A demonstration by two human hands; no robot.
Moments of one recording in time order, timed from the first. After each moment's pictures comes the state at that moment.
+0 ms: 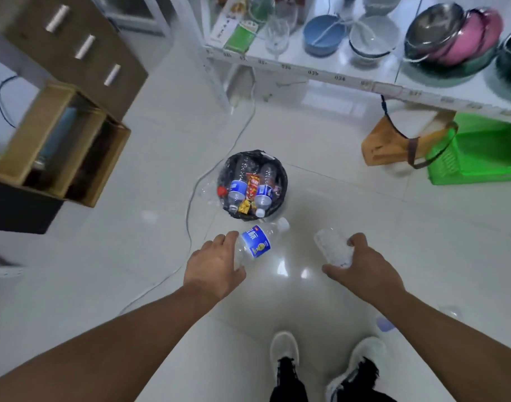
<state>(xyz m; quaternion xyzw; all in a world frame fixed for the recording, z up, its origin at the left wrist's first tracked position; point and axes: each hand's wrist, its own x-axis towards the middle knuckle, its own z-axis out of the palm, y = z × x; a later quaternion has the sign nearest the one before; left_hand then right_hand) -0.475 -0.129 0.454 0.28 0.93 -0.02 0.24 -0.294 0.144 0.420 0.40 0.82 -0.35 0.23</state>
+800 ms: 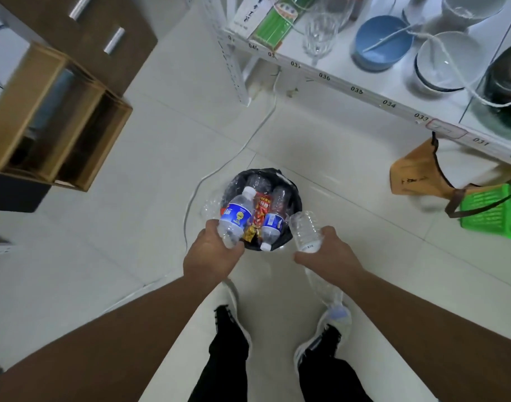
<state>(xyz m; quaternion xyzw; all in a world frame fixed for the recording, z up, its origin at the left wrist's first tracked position) -0.621 -0.059 0.384 -0.05 0.94 0.17 0.28 -0.510 0.185 0.373 0.38 0.76 -0.44 0.30</state>
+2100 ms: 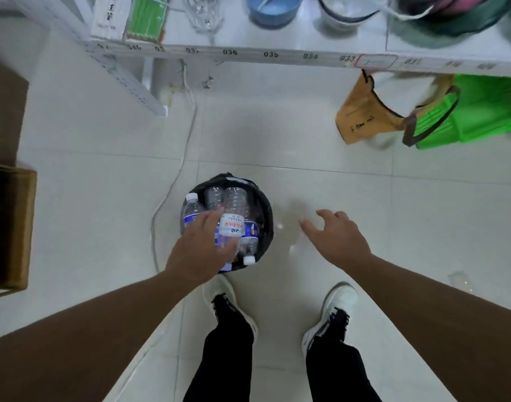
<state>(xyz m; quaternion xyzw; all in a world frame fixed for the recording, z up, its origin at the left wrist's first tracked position) -0.707 -0.008 0.313 0.35 0.87 0.09 0.35 -0.493 0.205 0.317 0.54 0.72 -0.37 0.22</state>
